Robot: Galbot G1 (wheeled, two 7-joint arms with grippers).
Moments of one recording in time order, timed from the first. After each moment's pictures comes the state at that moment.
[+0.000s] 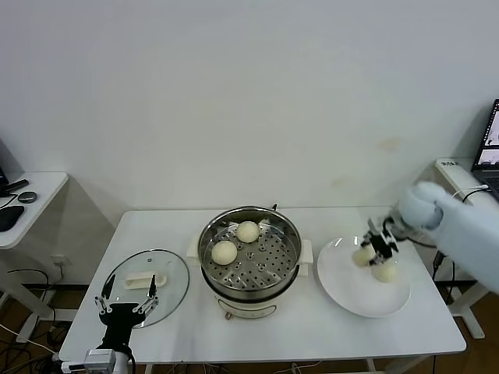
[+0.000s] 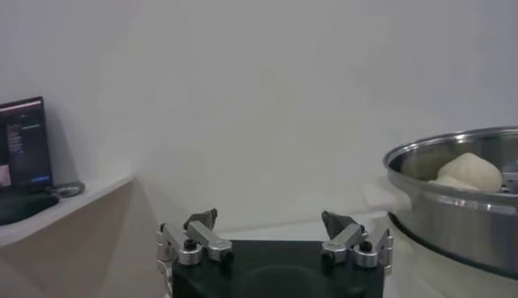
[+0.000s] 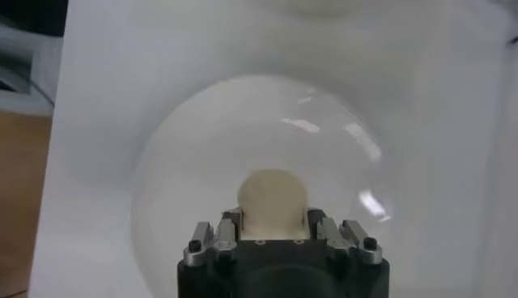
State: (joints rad) left arm 1.69 -1.37 -0.63 -2.16 -0.04 0.07 -0.14; right arm 0.15 0.62 -0.78 1.38 -0.09 -0.16 -1.23
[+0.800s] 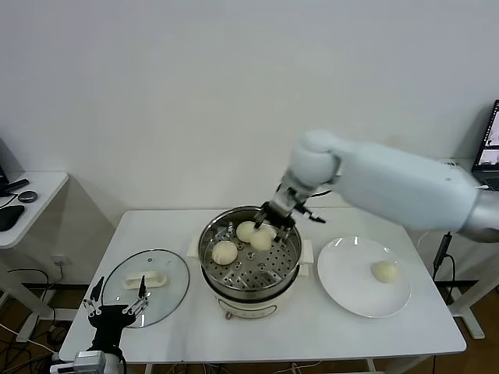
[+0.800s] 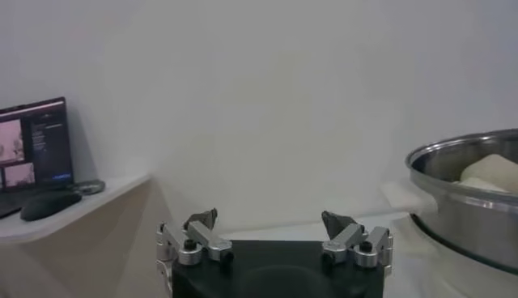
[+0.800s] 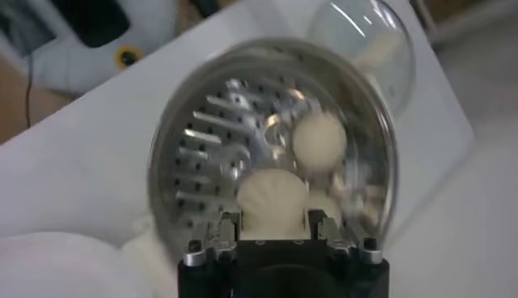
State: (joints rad) left arm 1.70 -1.38 -0.67 -2.16 -0.06 0.07 -0.14; right arm 0.50 1.05 -1.13 1.50 0.03 0.19 -1.20
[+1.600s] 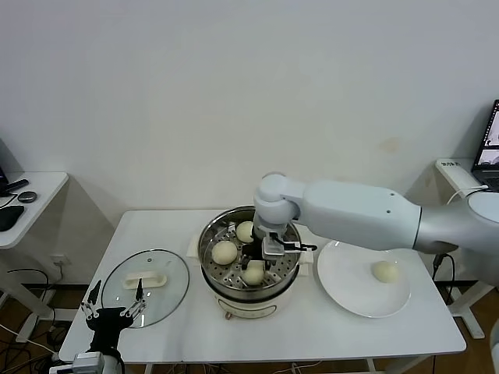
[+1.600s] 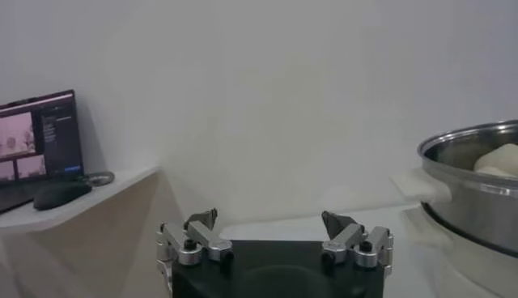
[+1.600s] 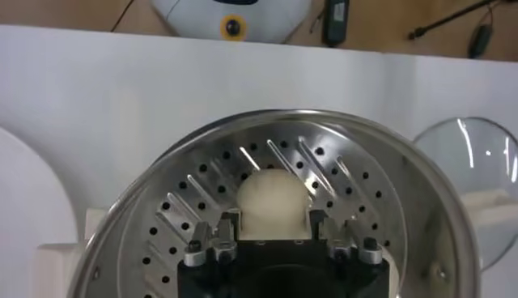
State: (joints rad) left arm 1.71 -1.39 -0.68 -2.14 -0.06 0.07 -0.14; right arm 0.41 1.14 -1.19 1.48 -0.24 0.55 -1.13
